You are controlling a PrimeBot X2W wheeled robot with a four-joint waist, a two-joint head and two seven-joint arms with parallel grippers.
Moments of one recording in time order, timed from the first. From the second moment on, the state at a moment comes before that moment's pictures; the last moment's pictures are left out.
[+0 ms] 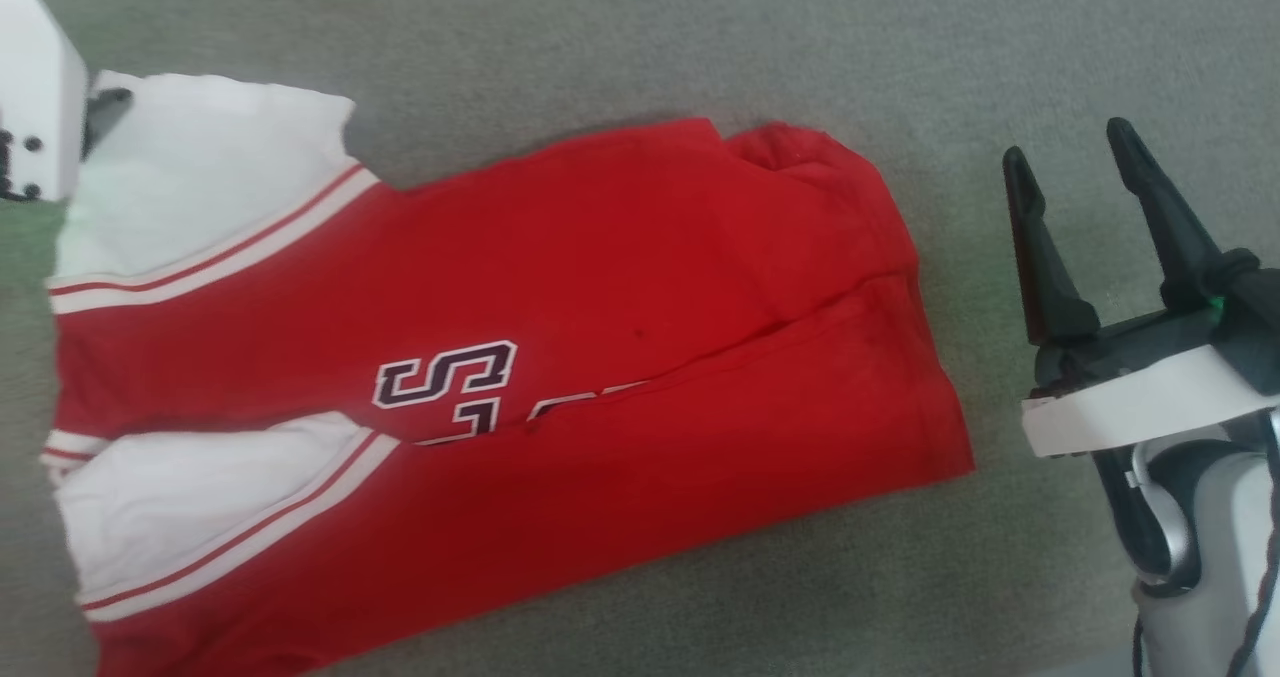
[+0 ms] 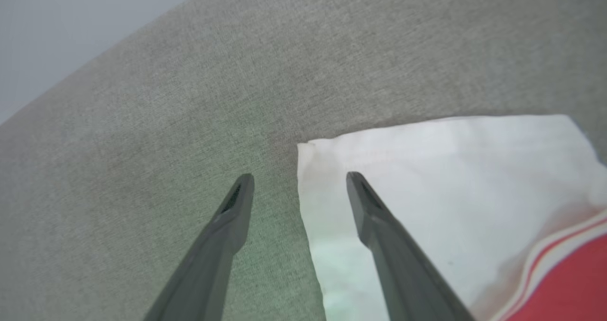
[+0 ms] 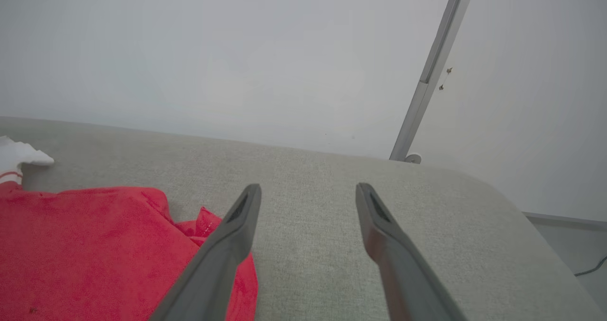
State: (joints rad) left arm -1.24 0.84 -0.89 0.58 -0.98 -0.02 0.72; right arm -0.29 -0.18 0.04 -0.15 0.19 0.13 -0.04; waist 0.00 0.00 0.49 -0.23
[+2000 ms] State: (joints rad) left arm -1.33 0.61 -0.90 0.83 -1.06 -0.08 0.75; right arm -0.84 -0.31 0.42 0.32 0.44 0.13 0.69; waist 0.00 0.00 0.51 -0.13
